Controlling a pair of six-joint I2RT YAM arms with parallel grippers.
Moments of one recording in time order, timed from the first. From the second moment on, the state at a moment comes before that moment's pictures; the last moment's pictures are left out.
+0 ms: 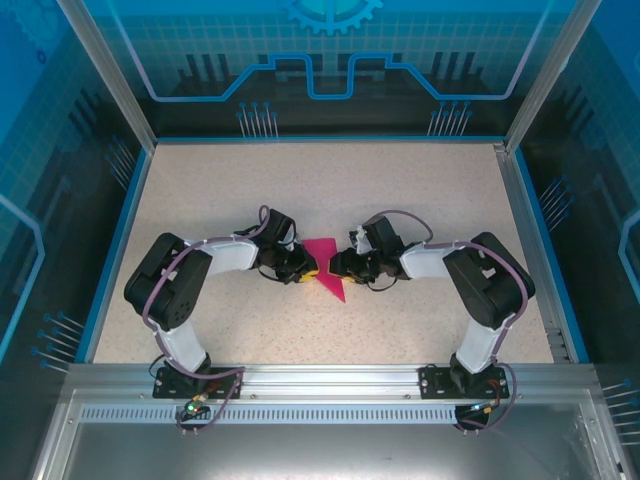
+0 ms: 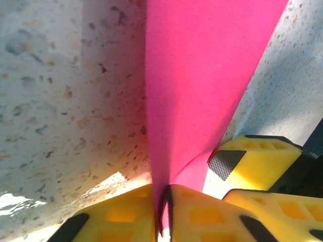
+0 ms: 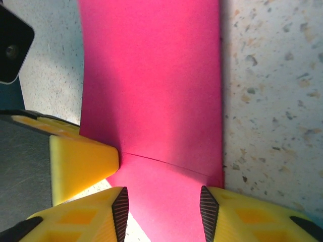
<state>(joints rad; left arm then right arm) -0.45 1.76 0.88 -0.20 0.57 -1.01 0.54 1.77 0.78 0.07 -0.56 0.78</state>
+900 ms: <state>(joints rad) -0.48 1.72 0.93 -0.28 0.54 -1.01 0.95 1.52 0.59 0.16 0.20 -0.02</state>
